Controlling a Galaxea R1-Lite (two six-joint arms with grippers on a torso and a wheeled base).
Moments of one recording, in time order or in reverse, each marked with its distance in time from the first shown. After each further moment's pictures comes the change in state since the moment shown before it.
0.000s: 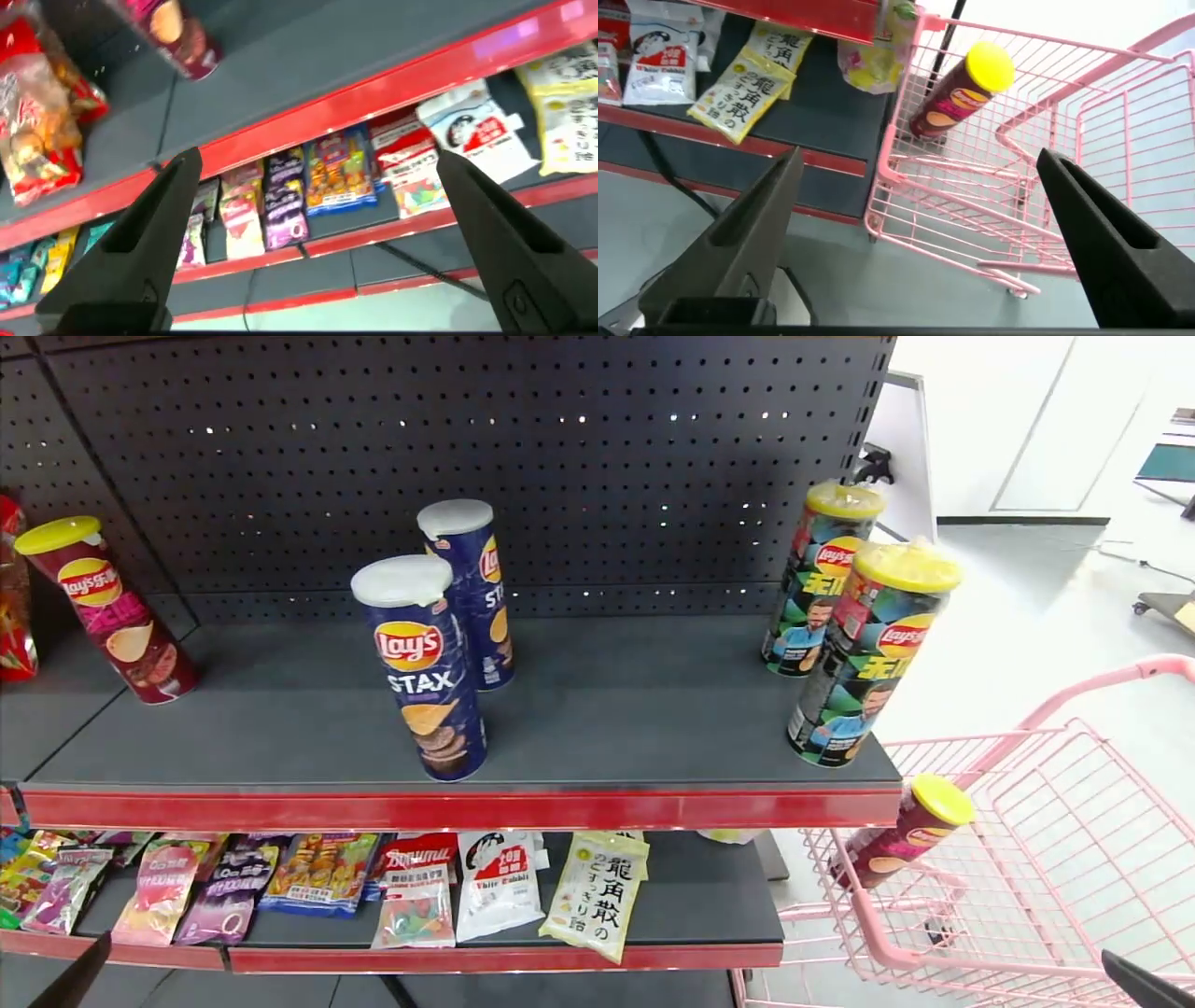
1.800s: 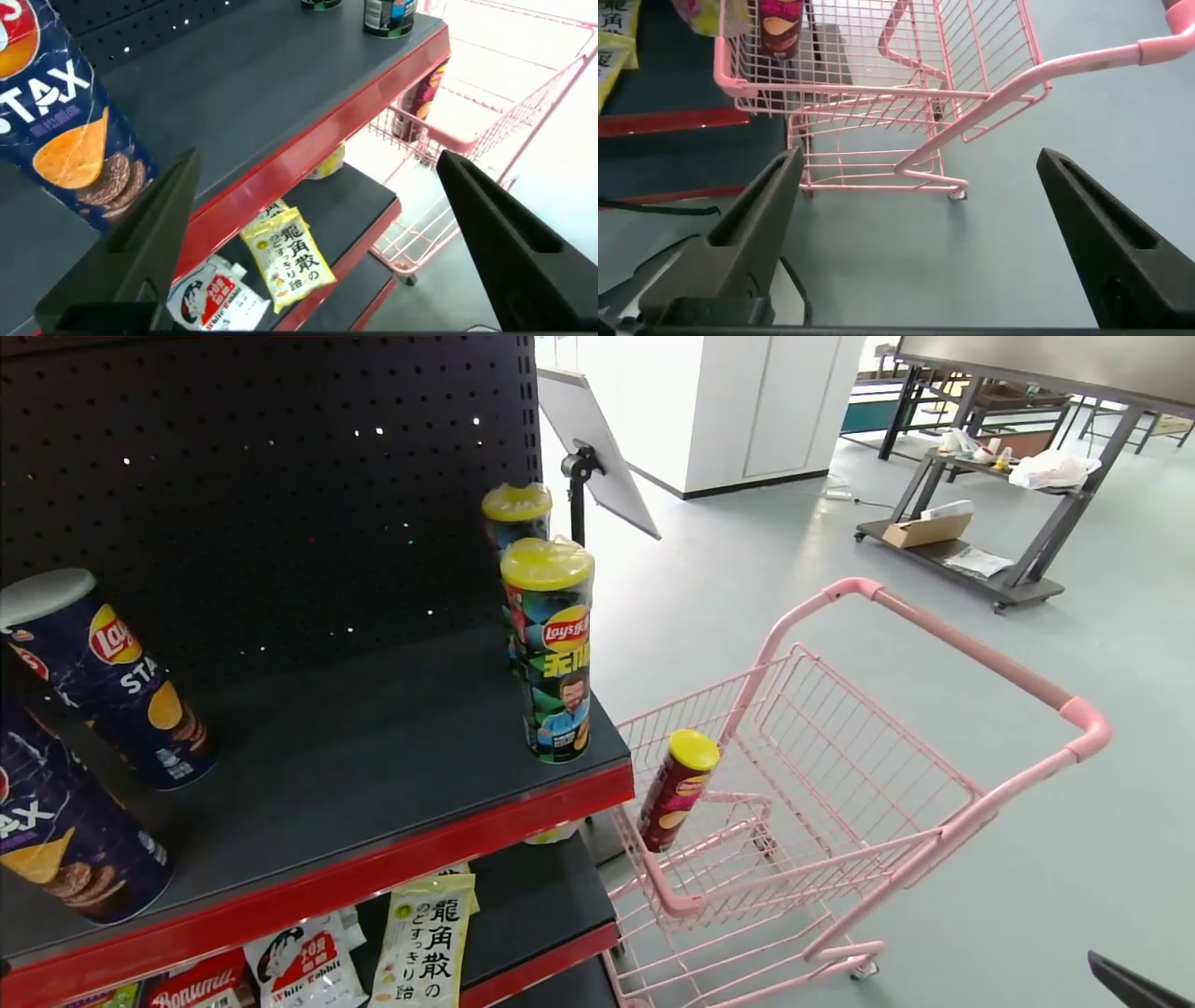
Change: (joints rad) left arm -0.009 -0.292 0.136 0.001 -0.412 -0.259; right arm 0.001 0.038 0.000 -0.004 0.003 -0.028
